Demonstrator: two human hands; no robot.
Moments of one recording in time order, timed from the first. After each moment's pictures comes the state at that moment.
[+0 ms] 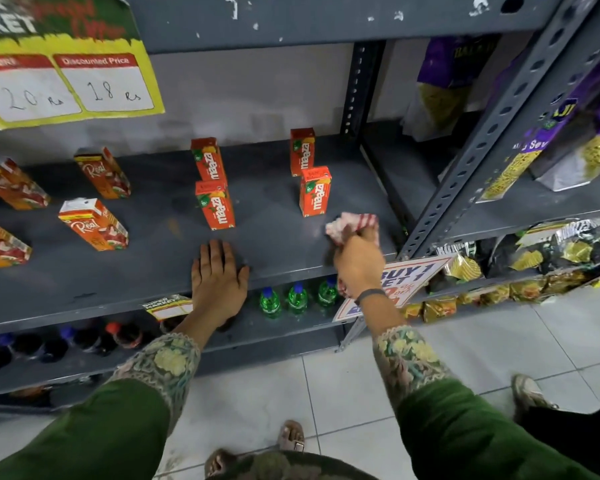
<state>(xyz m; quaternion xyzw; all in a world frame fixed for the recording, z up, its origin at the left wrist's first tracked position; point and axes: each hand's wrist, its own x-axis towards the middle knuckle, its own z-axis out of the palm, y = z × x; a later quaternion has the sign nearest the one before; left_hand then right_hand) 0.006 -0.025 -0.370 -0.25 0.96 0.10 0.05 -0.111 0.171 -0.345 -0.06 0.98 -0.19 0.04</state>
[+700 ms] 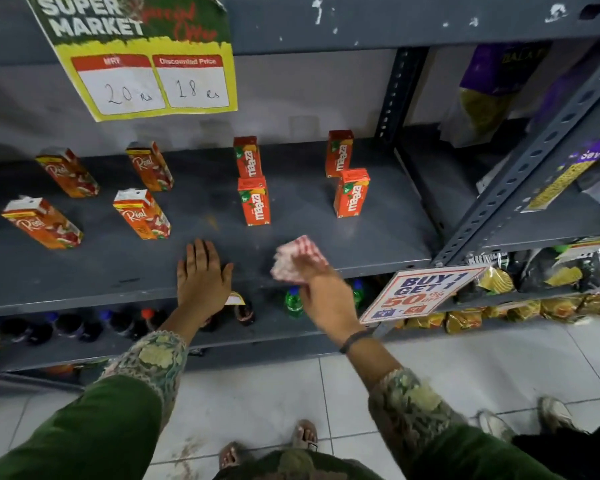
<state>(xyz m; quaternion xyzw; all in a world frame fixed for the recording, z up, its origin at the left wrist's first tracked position) 0.046 -0.092 -0.369 -0.31 0.94 0.09 0.05 -0.024 0.115 -0.353 -0.32 0.91 -0.25 0.03</state>
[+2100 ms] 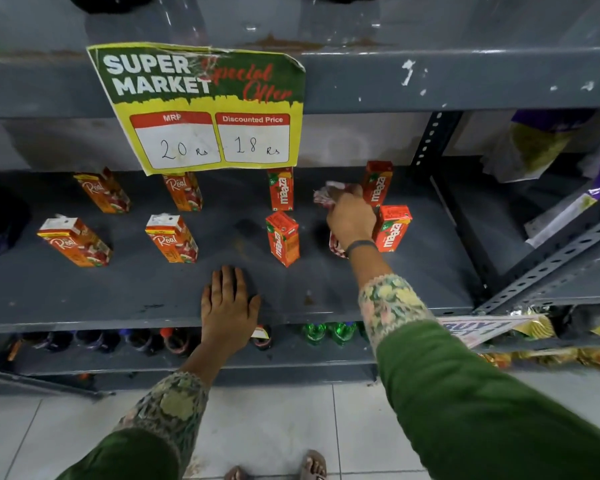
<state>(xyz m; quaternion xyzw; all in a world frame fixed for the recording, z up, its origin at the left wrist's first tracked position) 0.044 -0.099 -0.378 -0.30 0.95 0.08 0.03 -0.173 0.005 -0.291 -0.17 0.96 -0.23 0.03</state>
